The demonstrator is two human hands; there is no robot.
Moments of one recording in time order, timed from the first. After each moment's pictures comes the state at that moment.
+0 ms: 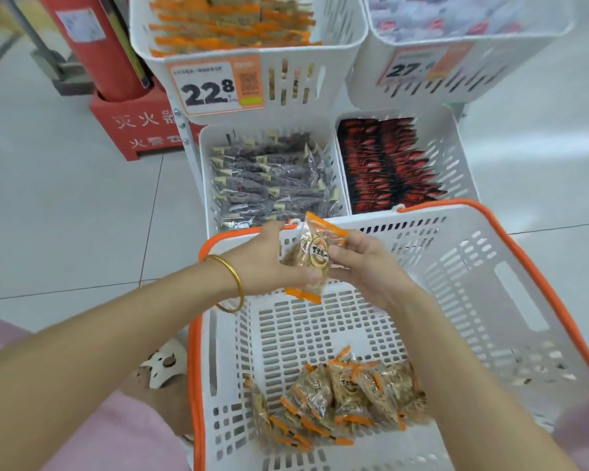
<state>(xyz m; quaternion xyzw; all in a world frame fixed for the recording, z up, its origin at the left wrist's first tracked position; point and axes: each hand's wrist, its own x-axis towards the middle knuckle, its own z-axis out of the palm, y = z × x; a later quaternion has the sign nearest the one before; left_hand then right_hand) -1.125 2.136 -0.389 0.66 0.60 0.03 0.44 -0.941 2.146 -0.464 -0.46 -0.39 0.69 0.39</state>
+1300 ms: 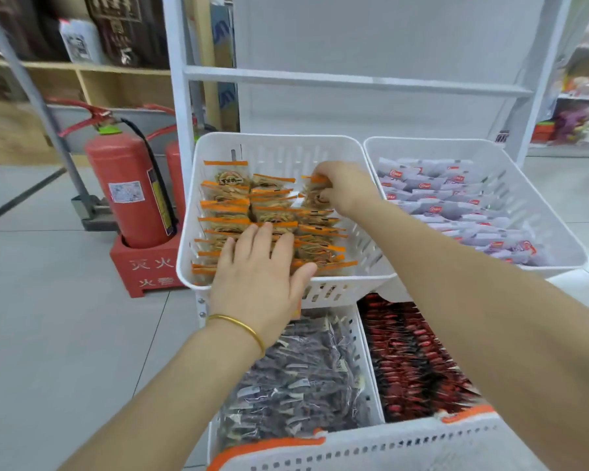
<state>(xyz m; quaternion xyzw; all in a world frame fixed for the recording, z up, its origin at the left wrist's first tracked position) -1.160 2.300 -0.299 0.74 0.64 0.19 -0.05 -1.017 2.467 -0.251 -0.57 -0.79 0.01 0.20</state>
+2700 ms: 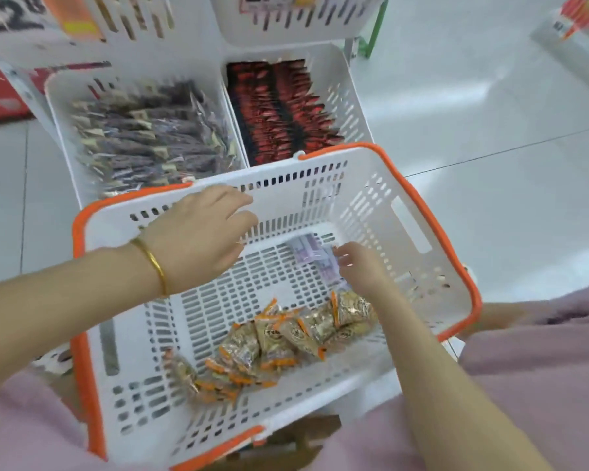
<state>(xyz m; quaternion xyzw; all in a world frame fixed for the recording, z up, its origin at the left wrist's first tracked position) -1.073 2.129 -0.424 0.95 0.30 0.03 -0.04 -0.805 2.075 -0.531 -0.78 -0.49 0.36 0.13</state>
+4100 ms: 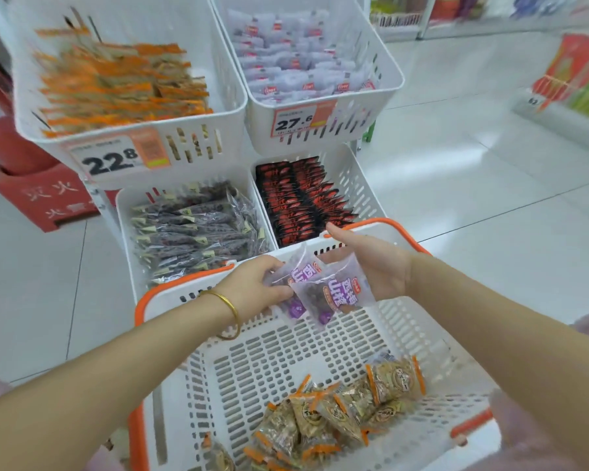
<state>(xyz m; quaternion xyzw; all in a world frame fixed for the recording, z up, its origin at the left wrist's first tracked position) -1.049 2.152 -0.395 0.70 0.53 0.11 0.47 -0.832 2.151 -0.395 -0.49 -0.32 0.79 0.19</state>
